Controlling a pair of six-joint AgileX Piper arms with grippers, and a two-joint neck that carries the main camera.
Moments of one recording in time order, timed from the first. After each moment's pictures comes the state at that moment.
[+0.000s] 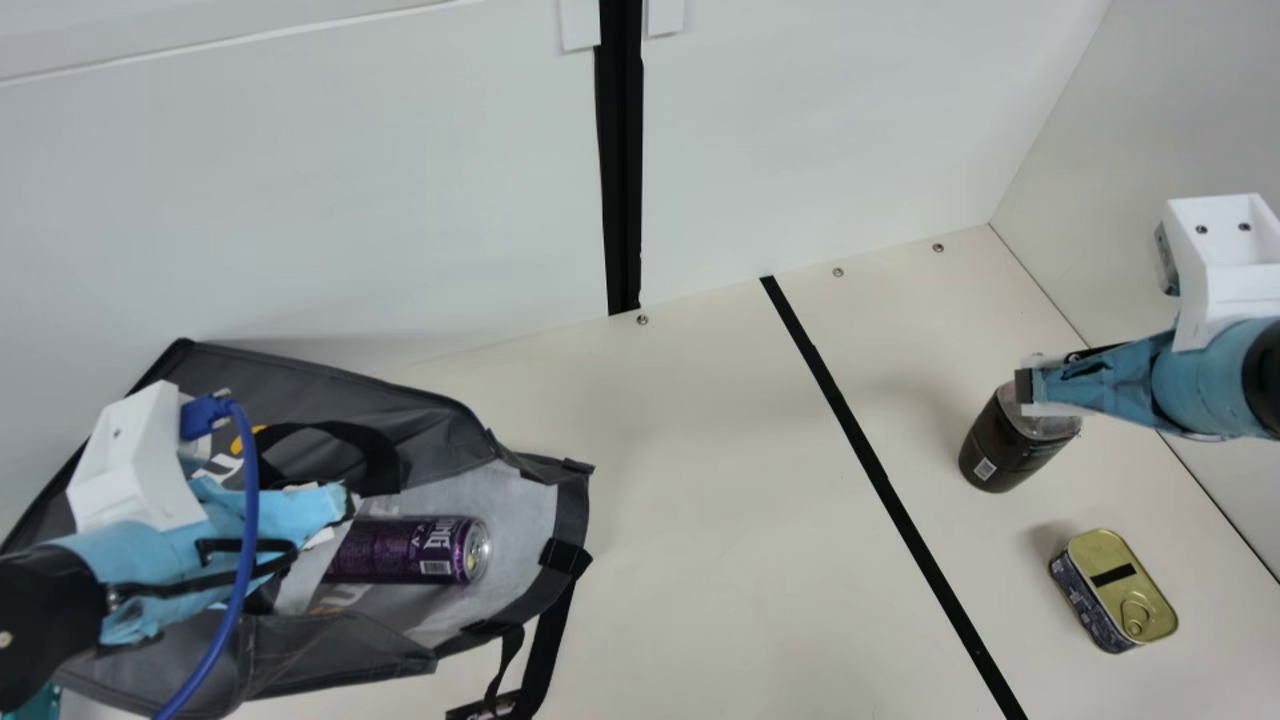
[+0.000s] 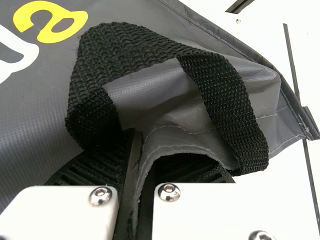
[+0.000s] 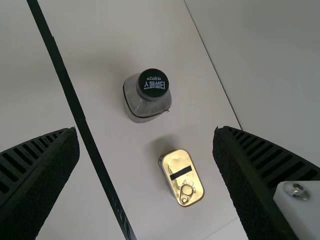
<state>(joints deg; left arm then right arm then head) -22.4 88.3 -78.7 -15.6 49.9 -14.8 -27.2 72.4 -84.0 -8.3 69.9 -5.9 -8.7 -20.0</state>
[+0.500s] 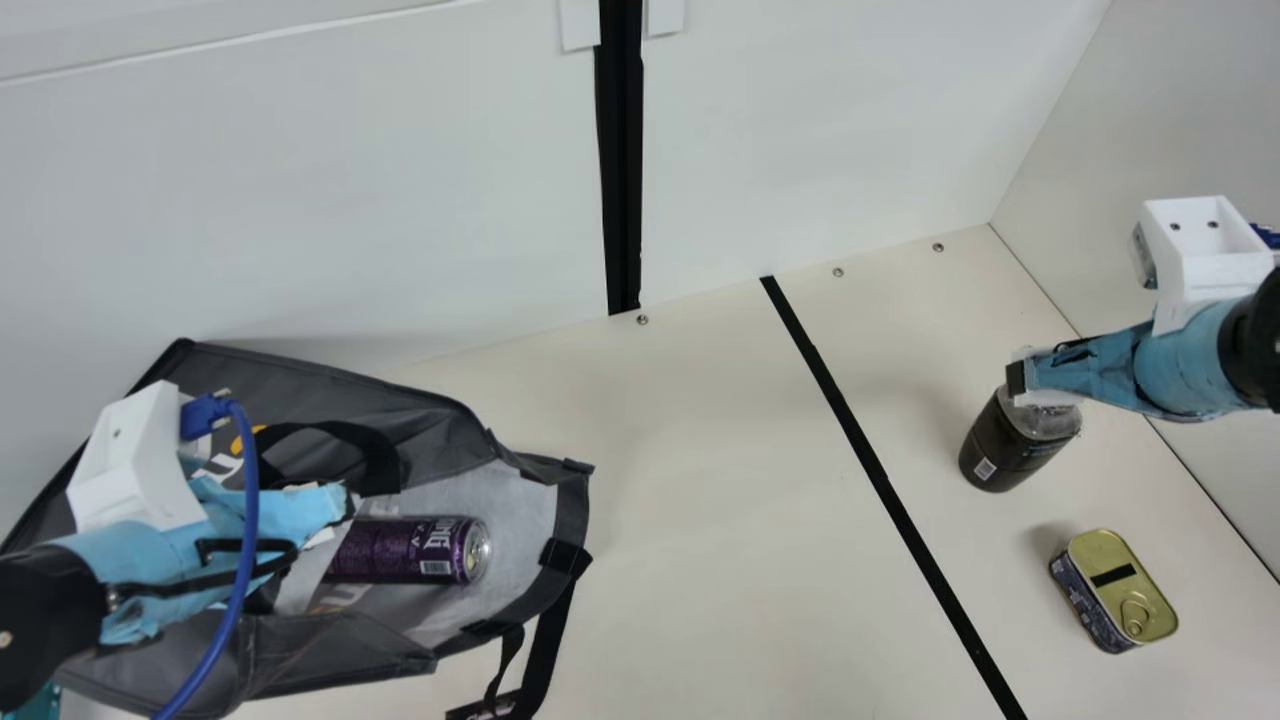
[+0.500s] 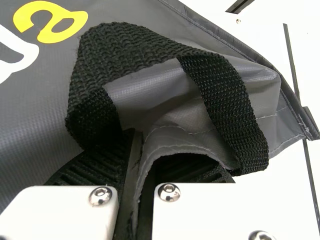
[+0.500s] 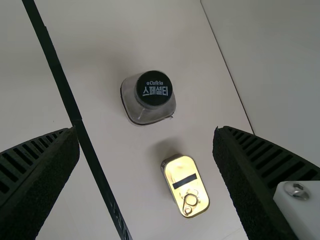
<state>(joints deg) -22.4 88.3 -78.7 -15.6 49.9 -14.8 -30.5 78.6 -84.0 -4.9 67.3 -9.4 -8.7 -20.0</state>
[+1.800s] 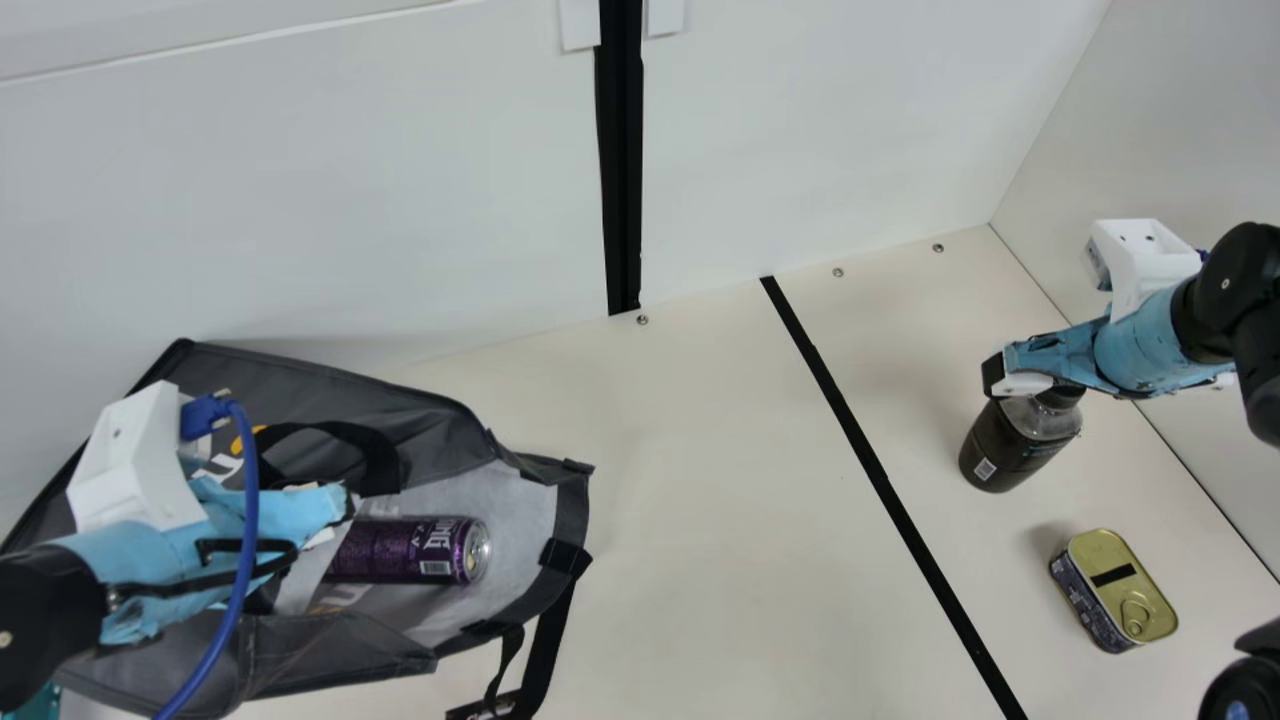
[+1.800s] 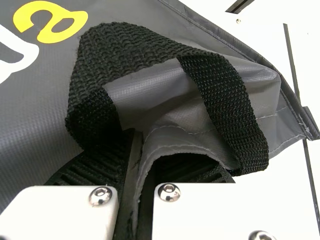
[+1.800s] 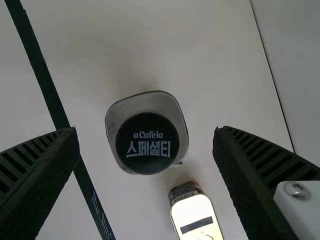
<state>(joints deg) -22.4 88.3 -78.7 -15.6 49.9 -14.8 -36.2 95.2 -87.6 3.4 63.4 -18.0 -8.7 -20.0</state>
